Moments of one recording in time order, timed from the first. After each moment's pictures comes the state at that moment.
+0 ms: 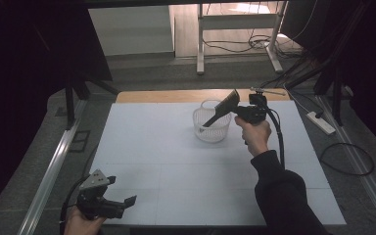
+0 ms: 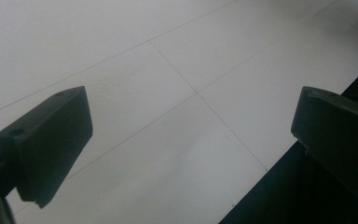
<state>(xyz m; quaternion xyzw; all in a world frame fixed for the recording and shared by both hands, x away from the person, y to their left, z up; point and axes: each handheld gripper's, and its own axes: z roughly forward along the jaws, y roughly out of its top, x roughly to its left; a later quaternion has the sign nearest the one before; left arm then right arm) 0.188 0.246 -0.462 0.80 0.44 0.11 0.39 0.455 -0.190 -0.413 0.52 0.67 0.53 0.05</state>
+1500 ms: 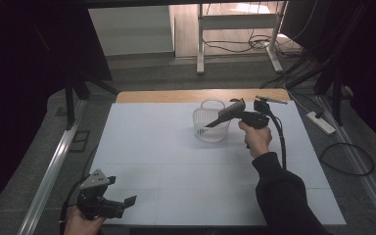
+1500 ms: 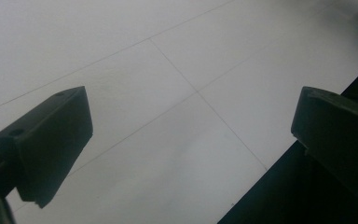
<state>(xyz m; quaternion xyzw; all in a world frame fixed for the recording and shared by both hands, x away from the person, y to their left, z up) 0.190 0.246 -0.462 0.80 0.44 0.10 0.39 0.471 -0.214 -0.455 0.58 0.63 0.52 0.00</state>
